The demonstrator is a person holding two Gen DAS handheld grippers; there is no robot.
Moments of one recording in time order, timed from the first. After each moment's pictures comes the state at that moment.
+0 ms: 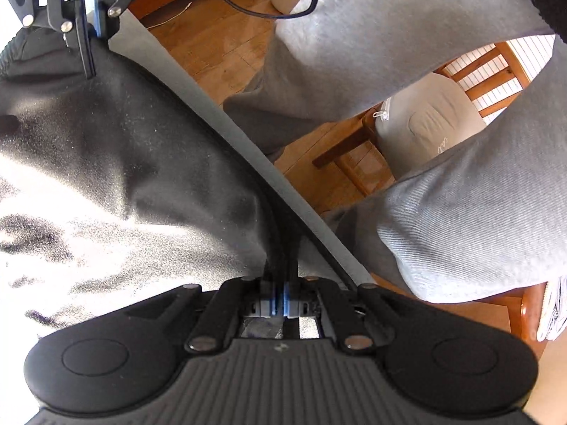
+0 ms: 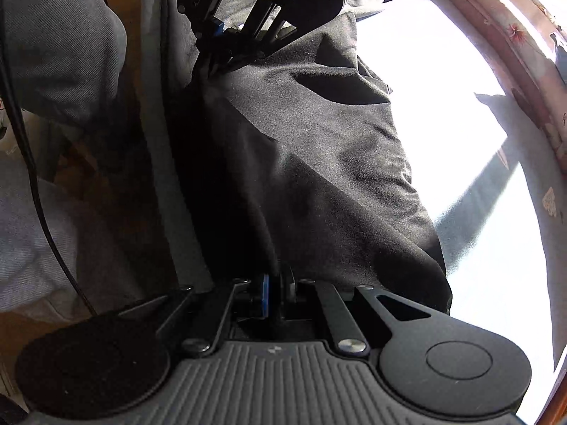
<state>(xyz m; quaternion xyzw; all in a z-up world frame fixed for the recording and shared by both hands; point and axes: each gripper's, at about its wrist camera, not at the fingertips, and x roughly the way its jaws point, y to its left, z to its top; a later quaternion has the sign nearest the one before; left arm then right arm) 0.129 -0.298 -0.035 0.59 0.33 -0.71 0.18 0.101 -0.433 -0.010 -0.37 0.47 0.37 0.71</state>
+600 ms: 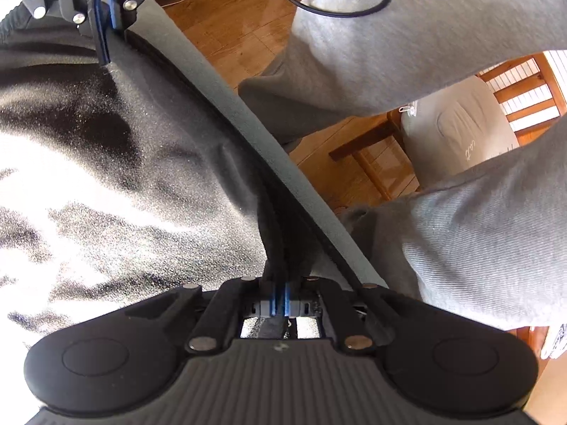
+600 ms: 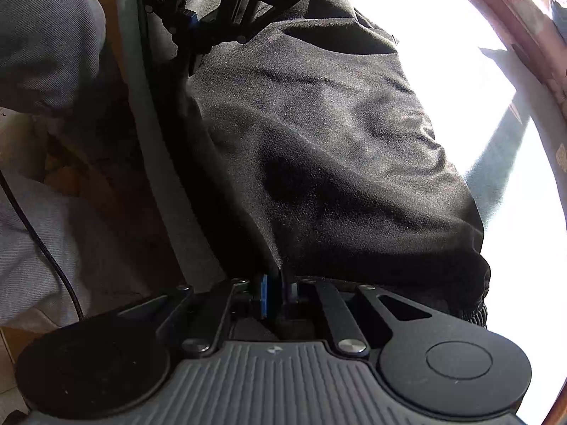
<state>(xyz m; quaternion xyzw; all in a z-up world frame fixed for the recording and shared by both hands) 0.110 -0.307 -0.078 0.60 0.36 -0.68 0.21 0.095 -0.425 -0.045 -0.35 0.52 0.33 0.71</state>
